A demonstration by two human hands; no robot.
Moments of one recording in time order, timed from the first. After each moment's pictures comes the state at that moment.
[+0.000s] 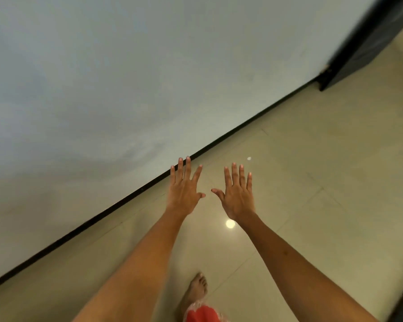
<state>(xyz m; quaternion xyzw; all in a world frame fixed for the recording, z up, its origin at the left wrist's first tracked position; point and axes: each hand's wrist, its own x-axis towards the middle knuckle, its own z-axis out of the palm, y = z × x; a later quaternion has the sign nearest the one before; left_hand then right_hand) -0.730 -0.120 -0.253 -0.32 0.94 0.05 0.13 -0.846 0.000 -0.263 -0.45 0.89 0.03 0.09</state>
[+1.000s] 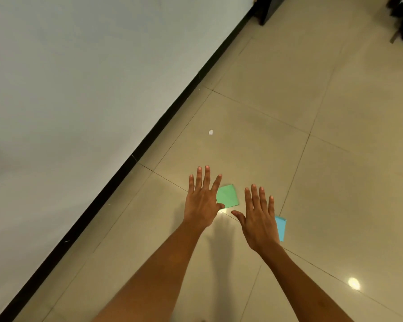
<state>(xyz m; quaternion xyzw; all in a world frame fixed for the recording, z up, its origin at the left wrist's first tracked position) -0.936 -0.064 -0.589 -0.08 0.98 0.05 0.16 -0.952 0.107 -0.599 -0.22 0.97 0.01 0.09</state>
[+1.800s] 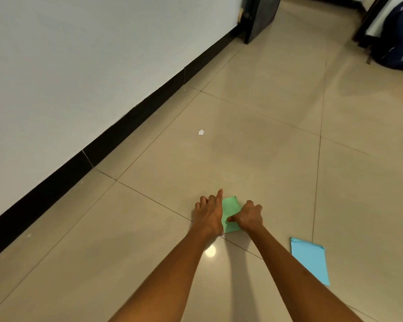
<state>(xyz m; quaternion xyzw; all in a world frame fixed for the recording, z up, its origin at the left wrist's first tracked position) -1.015 -0.050 -0.881 -0.07 0.97 0.19 0.15 -1.057 0.057 -0.864 0.12 0.93 -0.23 0.26</state>
